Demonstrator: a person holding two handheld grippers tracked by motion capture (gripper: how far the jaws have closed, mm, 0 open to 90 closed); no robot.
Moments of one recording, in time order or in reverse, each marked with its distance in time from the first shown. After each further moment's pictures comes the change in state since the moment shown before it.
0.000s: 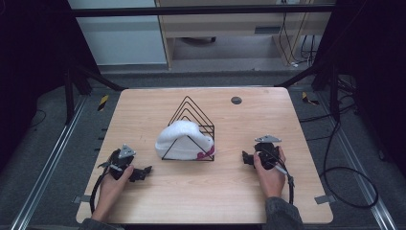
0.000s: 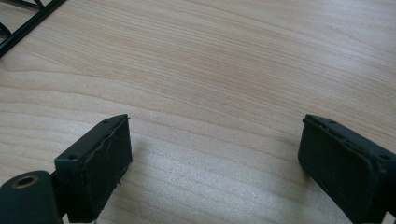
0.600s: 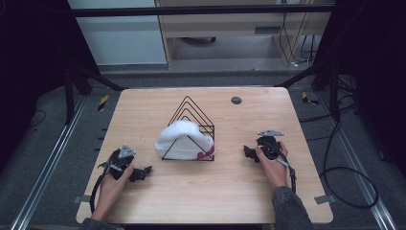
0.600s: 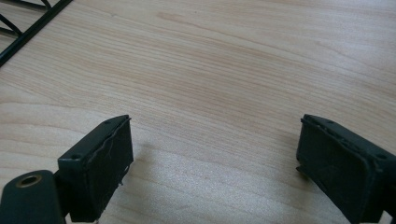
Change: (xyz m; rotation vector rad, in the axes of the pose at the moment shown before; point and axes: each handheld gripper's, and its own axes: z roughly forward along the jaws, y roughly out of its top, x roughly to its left) left arm 0.000 0.000 0.000 -0.002 0.002 0.001; right arm -0.015 0.013 0.011 -0.005 0.014 0.040
